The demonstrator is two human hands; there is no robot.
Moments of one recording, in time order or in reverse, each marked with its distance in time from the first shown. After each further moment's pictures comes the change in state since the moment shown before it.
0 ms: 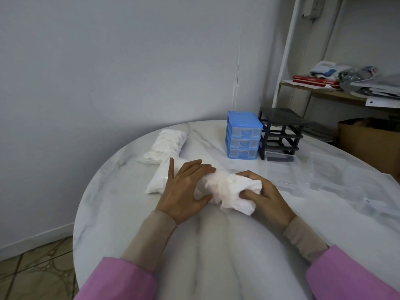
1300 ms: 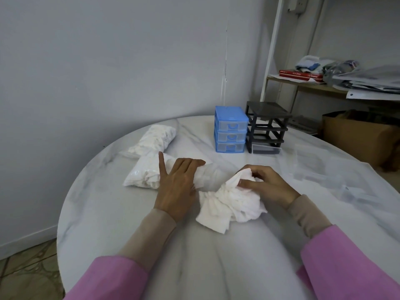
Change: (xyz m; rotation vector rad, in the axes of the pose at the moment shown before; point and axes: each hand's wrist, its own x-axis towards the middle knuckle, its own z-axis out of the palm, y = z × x) left_hand 0.002 0.022 0.012 0.273 0.054 -0.001; right_hand 0.001 0.001 -0.038 -0.005 -0.063 0.201
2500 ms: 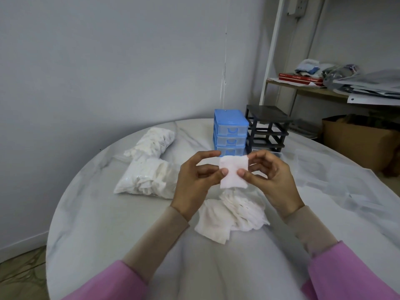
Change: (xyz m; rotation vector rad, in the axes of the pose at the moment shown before) left_hand 0.036 0.045 -0.022 -1.373 -0.041 -0.569; right_hand -0.001 -0.027 0.011 0.312 0.301 -0.270
